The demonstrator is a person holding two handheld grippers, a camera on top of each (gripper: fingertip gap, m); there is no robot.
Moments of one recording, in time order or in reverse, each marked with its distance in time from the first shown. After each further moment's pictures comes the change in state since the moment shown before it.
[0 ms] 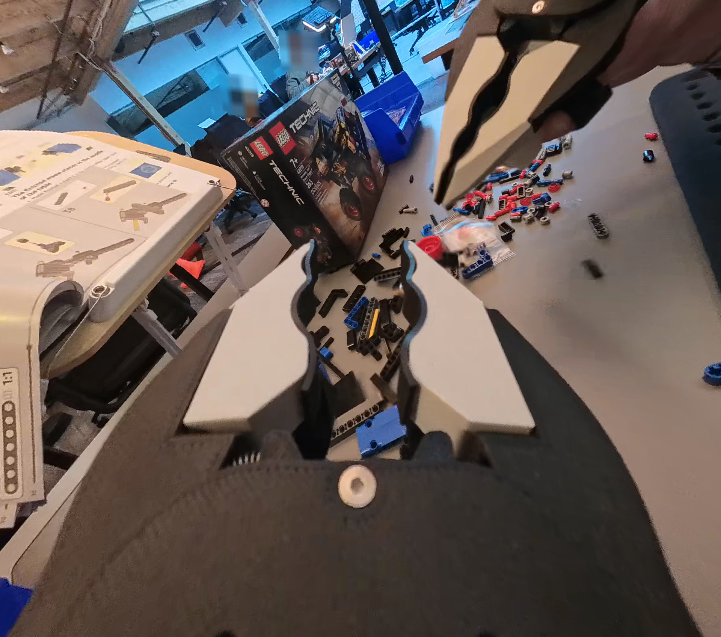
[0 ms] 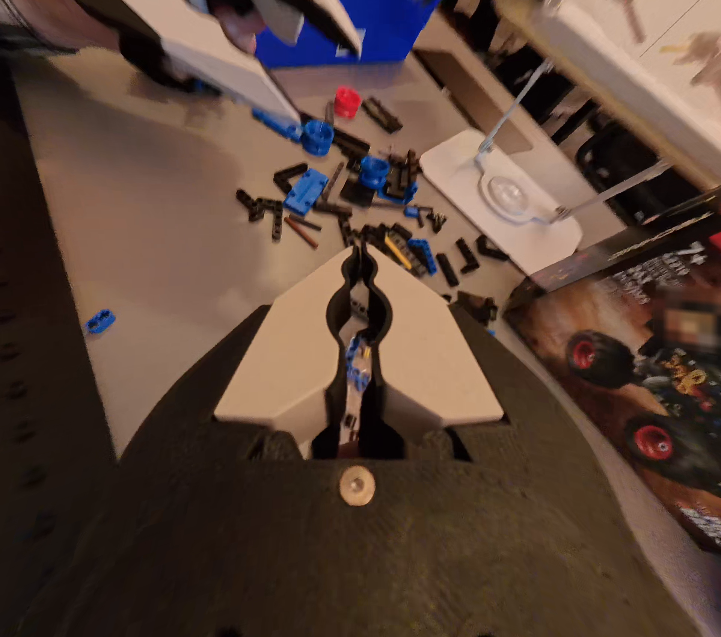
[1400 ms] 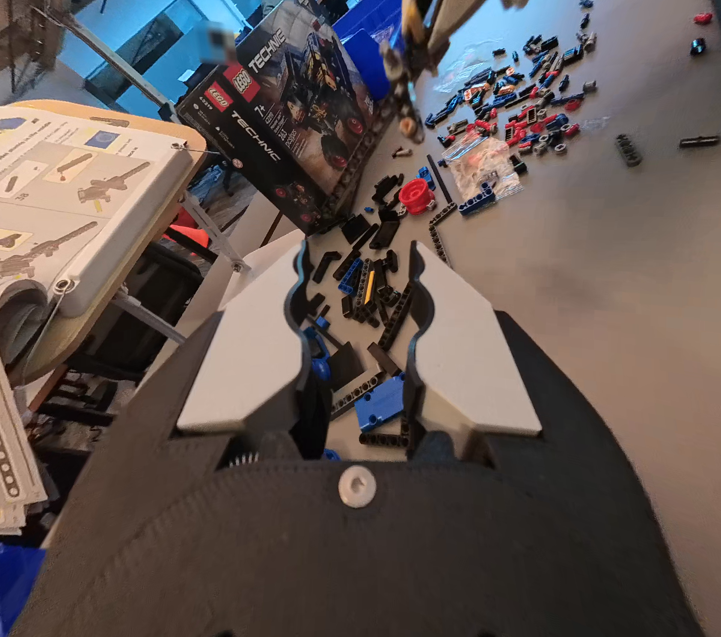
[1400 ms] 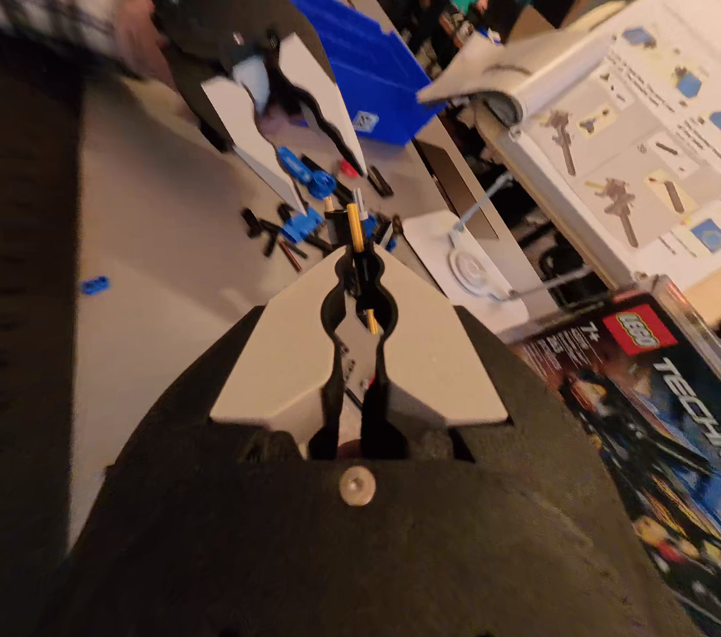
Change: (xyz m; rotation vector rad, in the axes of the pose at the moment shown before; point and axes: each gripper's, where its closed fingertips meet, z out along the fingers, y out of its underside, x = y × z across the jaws) left arm 0.014 0.031 0.015 -0.165 0.021 0.105; right arm 0.009 -0.024 -0.034 0.182 -0.044 -0.221
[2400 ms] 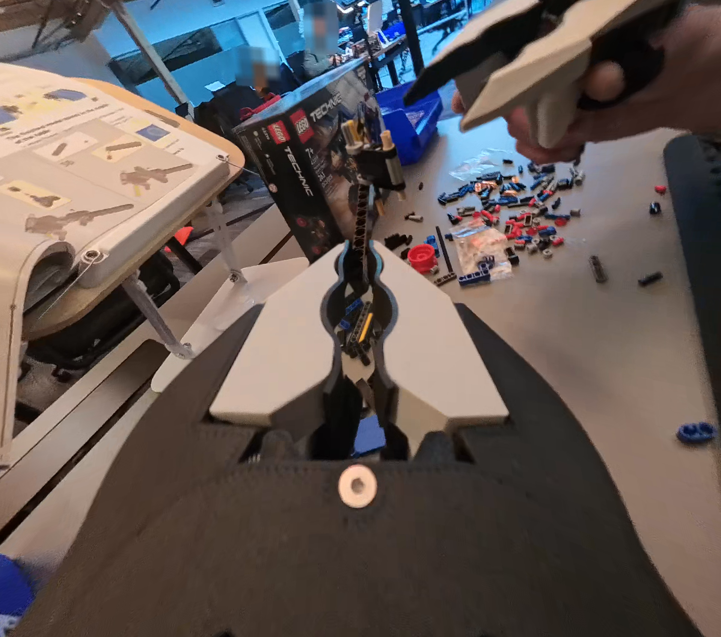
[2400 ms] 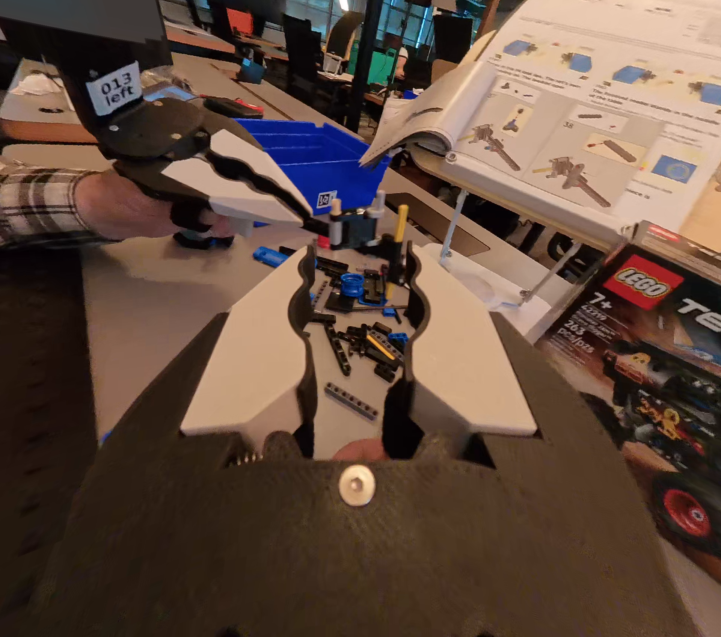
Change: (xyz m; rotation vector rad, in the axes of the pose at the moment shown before) left arm -0.027 -0.030 -0.018 0.137 -0.055 -0.263; right arm 0.029 -0.025 0.002 0.208 0.147 0.347
